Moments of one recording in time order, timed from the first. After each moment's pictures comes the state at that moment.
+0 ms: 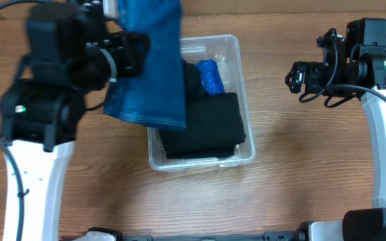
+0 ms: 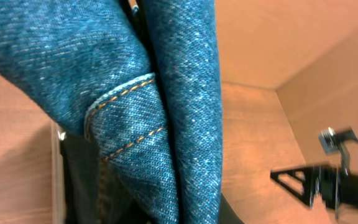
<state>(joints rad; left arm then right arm) -0.22 1.42 1.87 -0.97 0.29 -0.47 -0.07 1.58 1.65 -1.21 -0.25 0.01</state>
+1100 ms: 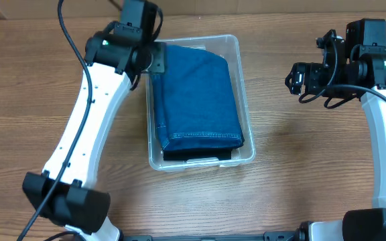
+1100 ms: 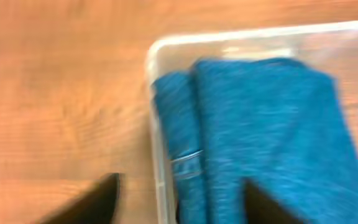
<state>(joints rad) -0.31 1.80 1.90 -1.09 -0.13 -0.24 -0.07 1.58 1.65 -1.22 -0.25 0.01</state>
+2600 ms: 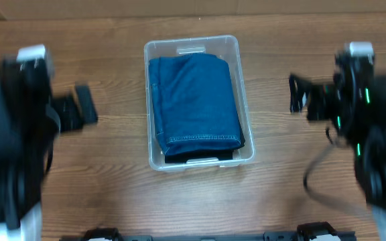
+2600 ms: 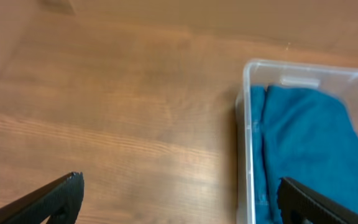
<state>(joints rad) 0.05 1.13 1.69 -1.26 -0.06 -0.13 0.11 0.99 1.32 -0.83 -0.07 0.14</state>
